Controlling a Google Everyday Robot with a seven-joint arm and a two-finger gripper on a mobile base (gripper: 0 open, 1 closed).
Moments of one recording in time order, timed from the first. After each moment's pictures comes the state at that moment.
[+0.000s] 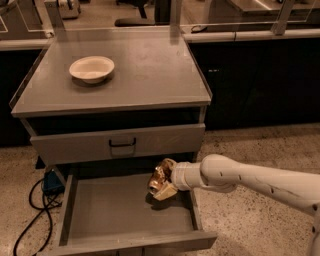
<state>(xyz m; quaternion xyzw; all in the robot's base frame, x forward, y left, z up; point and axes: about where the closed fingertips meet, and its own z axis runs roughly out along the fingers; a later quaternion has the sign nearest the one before) 0.589 -0.018 0.504 -0.57 0.70 0.16 0.40</state>
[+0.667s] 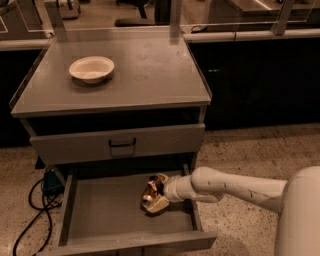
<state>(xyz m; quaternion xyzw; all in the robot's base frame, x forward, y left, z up) 0.579 0.011 0.416 -0.57 0.70 0.21 0.37</state>
